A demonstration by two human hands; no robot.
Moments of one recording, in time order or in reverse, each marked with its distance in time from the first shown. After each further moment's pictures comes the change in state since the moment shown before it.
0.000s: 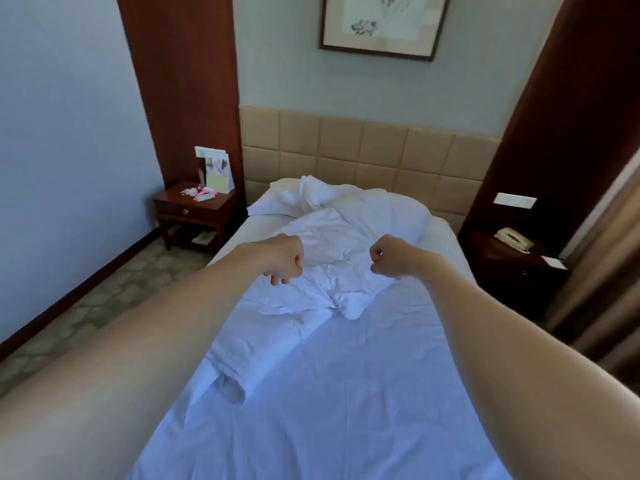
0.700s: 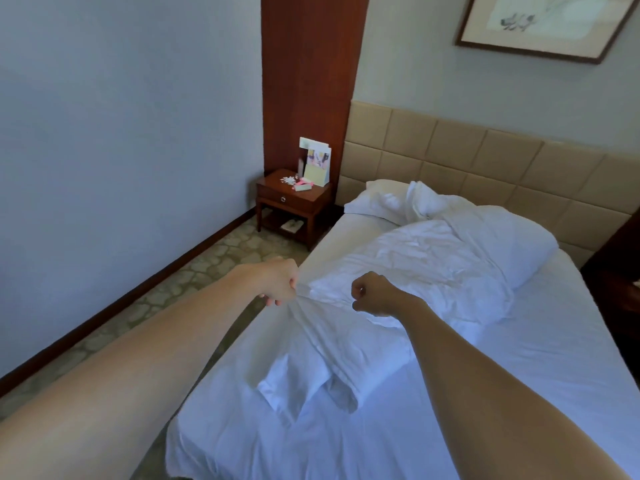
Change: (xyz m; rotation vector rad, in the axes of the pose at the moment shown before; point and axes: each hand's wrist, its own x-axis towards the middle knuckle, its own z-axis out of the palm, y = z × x) left_hand -0.095 -0.331 -0.011 -0.072 -0.008 -0.194; right_hand 0.093 -0.299 0.181 0.107 -0.232 -0.210
